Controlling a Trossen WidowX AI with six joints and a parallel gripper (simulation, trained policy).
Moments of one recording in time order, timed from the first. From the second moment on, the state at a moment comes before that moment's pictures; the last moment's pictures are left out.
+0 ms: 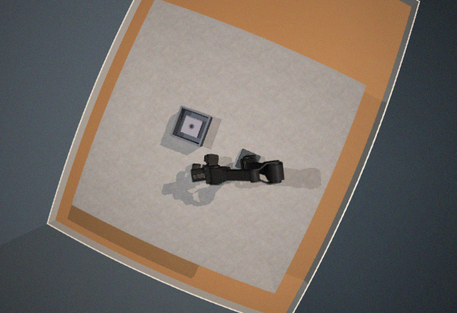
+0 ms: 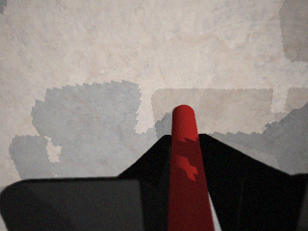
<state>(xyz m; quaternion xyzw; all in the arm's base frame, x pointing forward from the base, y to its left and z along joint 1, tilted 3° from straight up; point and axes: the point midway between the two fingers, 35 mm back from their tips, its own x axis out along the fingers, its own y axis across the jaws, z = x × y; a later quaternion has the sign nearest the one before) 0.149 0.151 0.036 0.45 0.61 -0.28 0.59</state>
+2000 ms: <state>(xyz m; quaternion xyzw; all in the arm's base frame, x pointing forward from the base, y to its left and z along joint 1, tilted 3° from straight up) 0.309 0.038 0.131 0.43 0.47 -0.29 0.71</state>
